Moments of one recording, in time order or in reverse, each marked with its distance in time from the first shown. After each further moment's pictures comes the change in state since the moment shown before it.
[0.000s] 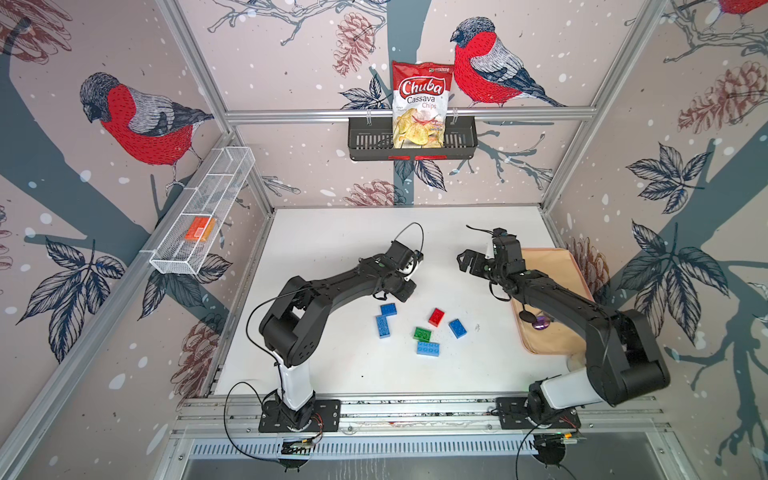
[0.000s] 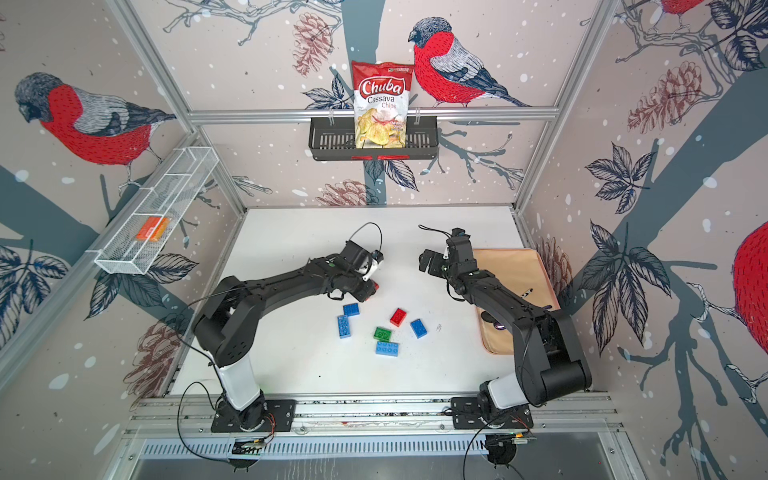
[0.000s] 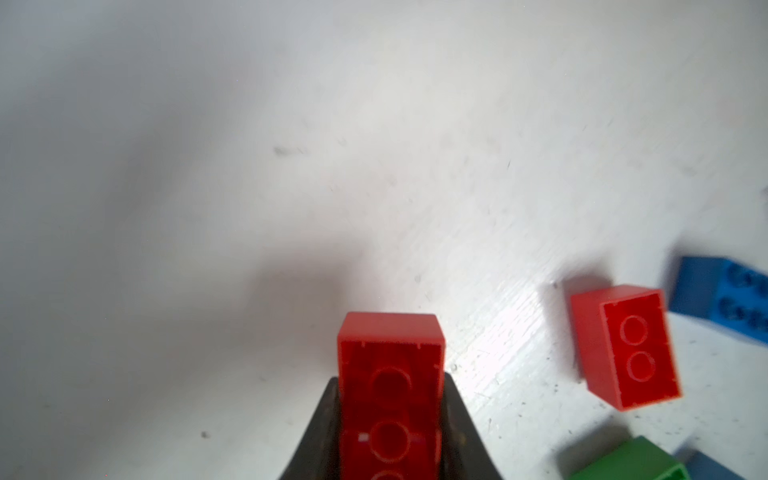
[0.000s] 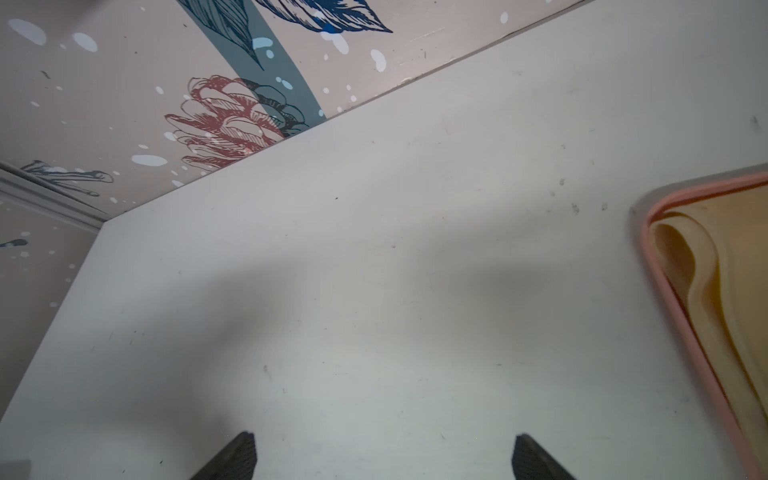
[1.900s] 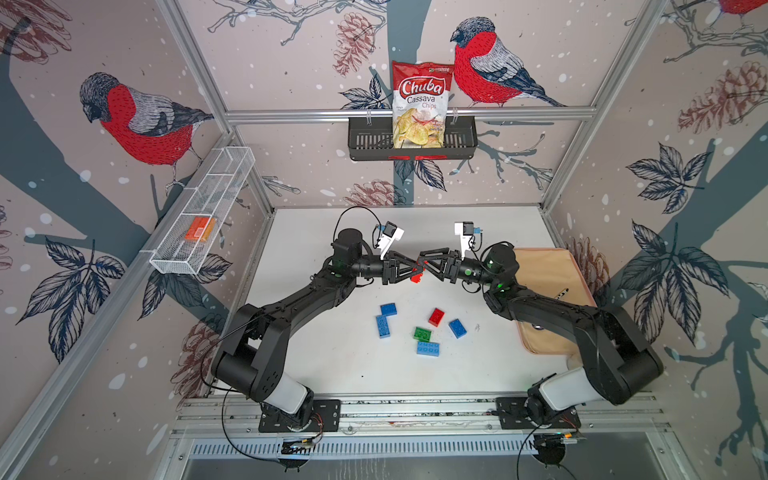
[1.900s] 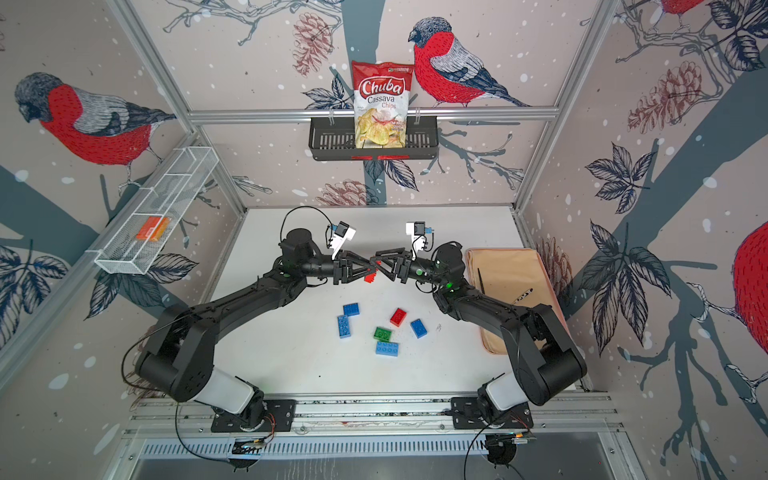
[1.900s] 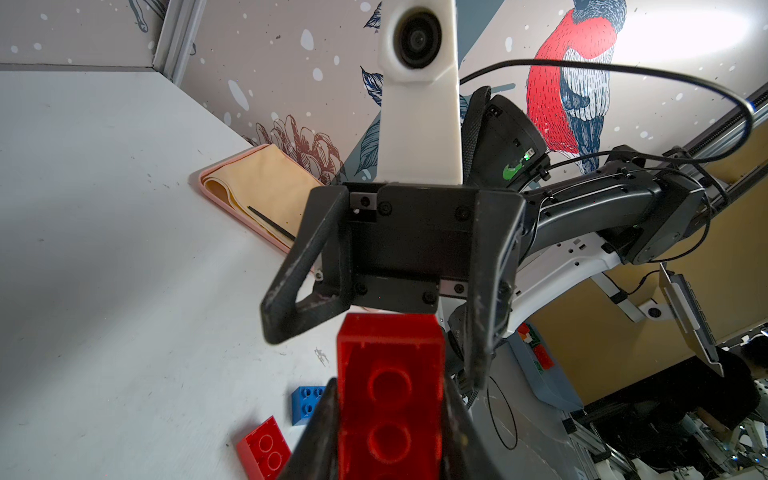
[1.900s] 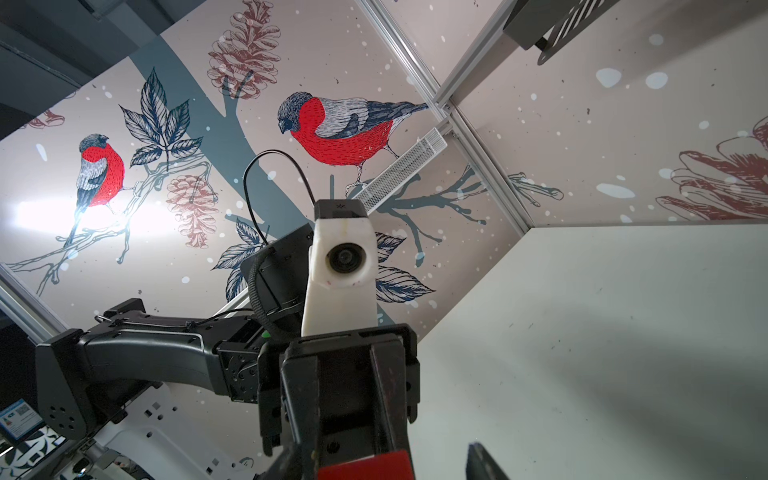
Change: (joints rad) left arm 0.196 -0.260 -0.321 0.872 0.978 -0.531; right arm 0.203 0.054 -0.096 0.926 -0.712 0.269
